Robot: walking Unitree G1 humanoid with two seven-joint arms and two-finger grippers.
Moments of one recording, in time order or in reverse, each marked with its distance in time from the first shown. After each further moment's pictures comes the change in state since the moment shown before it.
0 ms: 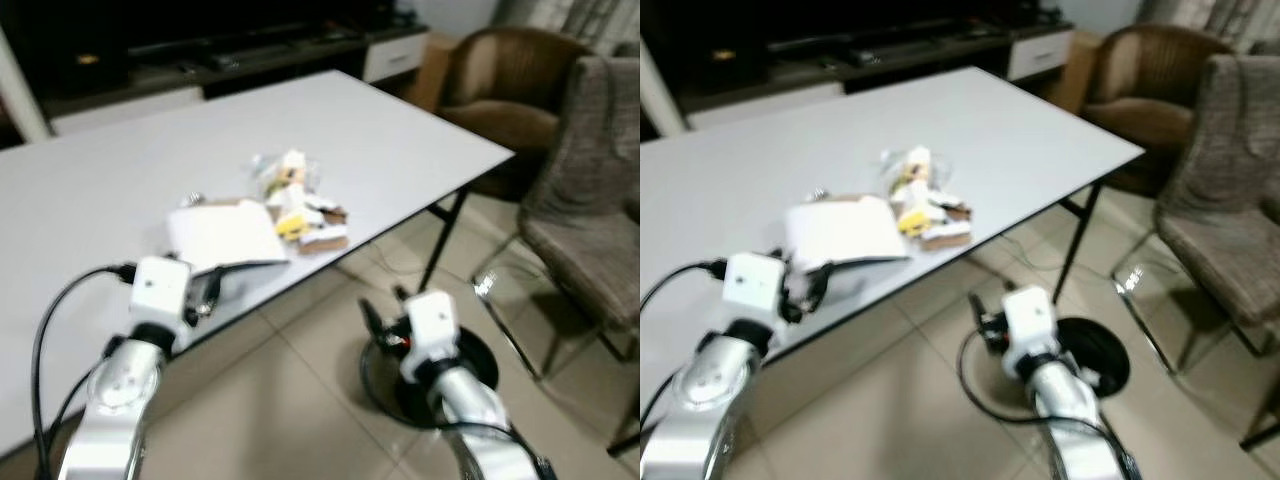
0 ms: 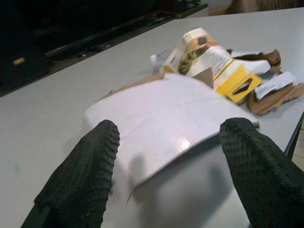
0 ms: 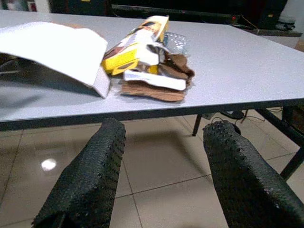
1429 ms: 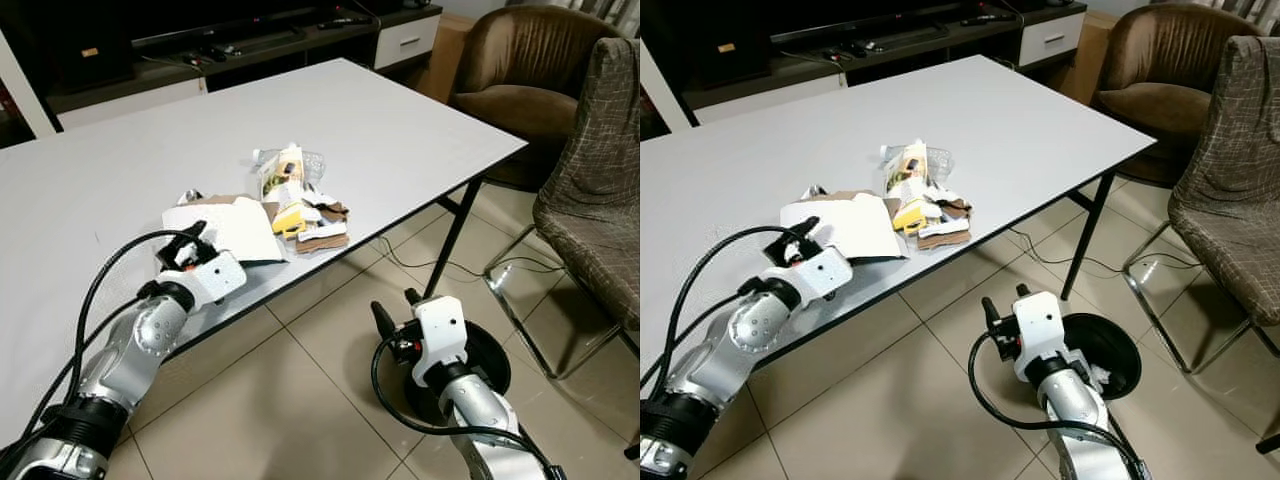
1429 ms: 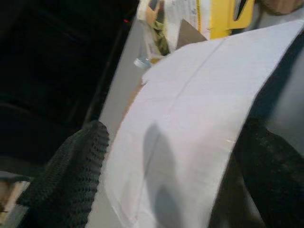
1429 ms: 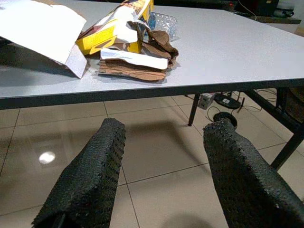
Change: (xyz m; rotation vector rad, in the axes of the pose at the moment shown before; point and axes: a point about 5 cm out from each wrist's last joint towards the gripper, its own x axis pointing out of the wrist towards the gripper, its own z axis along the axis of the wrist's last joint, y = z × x) left arm 0.068 0.012 -0.017 0.791 -0.042 -0.122; right arm -0.008 -0.010 -0.004 -0.024 0.023 -0.050
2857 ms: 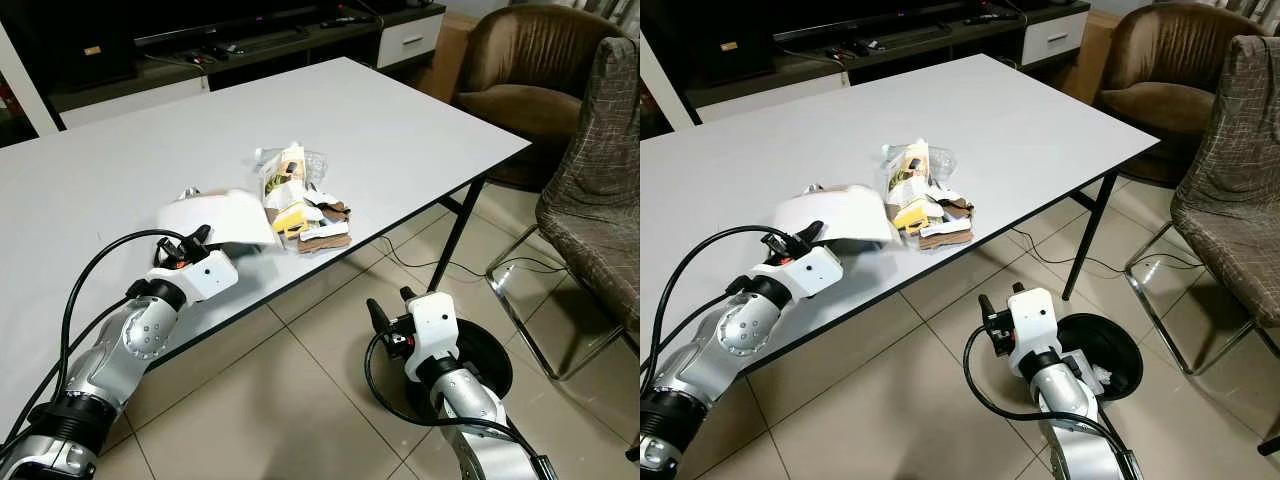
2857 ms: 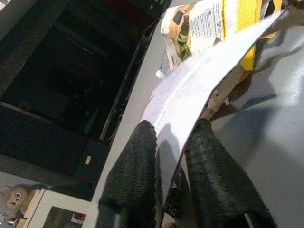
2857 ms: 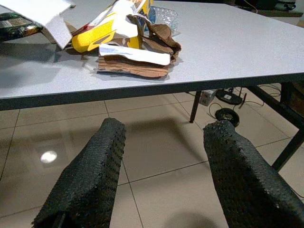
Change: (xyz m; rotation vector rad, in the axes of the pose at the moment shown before) left arm -0.003 0.010 -0.004 0.022 -0.075 0.067; right arm 0.010 0.002 -0.005 0.017 0.013 -0.015
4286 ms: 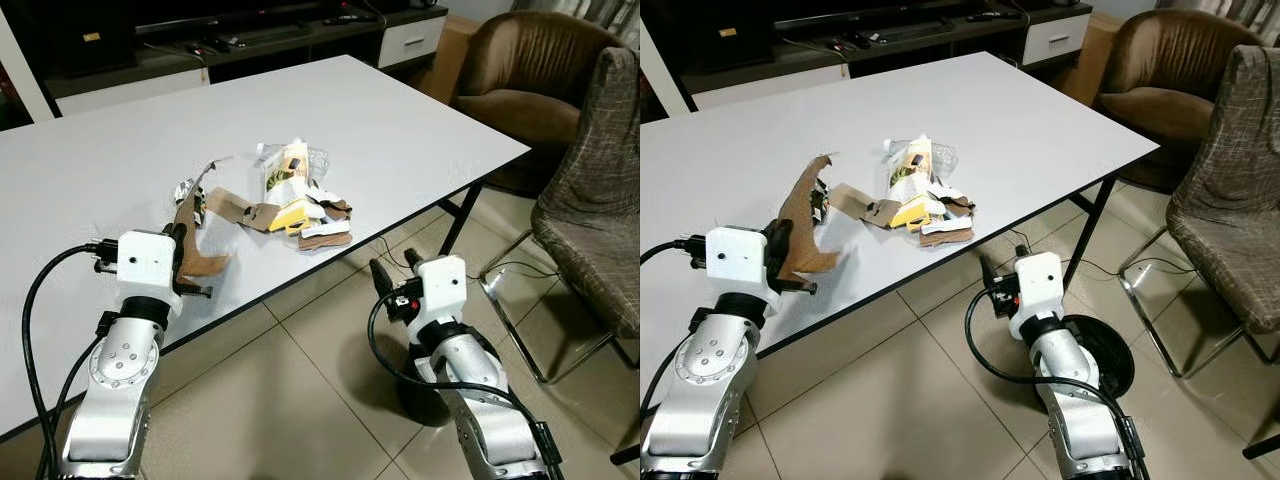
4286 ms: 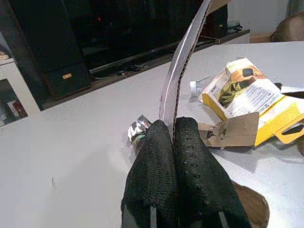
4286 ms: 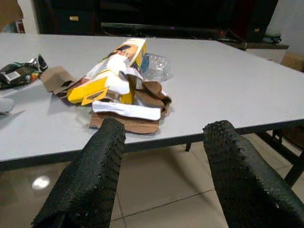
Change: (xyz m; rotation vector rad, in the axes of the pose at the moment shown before) left arm -0.046 0.019 0.034 -0.784 0.067 0.292; right arm 0.021 -0.008 0.034 0.033 -0.134 -0.016
